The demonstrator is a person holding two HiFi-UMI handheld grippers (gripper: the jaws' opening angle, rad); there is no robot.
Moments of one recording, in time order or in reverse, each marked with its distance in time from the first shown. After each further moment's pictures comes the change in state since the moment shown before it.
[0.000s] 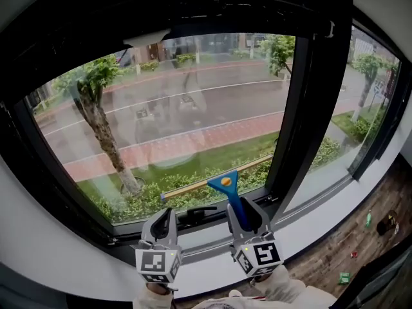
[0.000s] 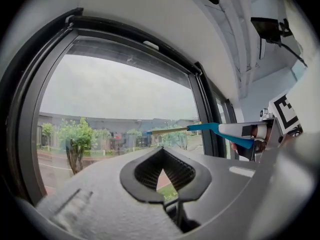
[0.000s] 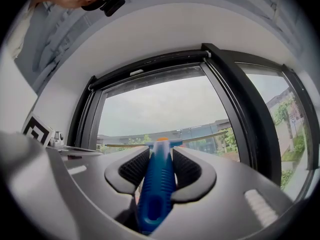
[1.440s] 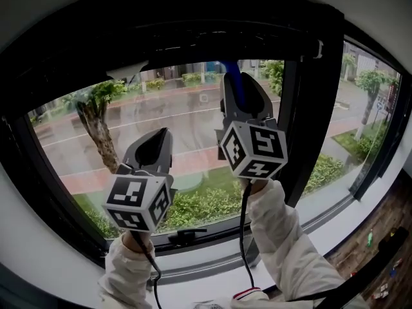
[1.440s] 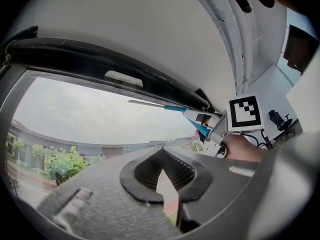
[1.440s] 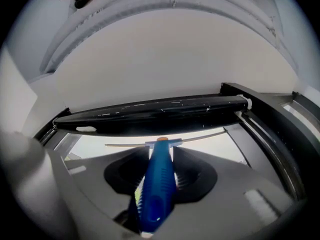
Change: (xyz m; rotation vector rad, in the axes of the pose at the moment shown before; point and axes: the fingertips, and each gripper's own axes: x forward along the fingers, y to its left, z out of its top) left arm 0.114 -0.016 0.259 0.115 -0.267 -0.043; right arm 0.167 -0.061 0.316 -0.109 -0.553 -0.015
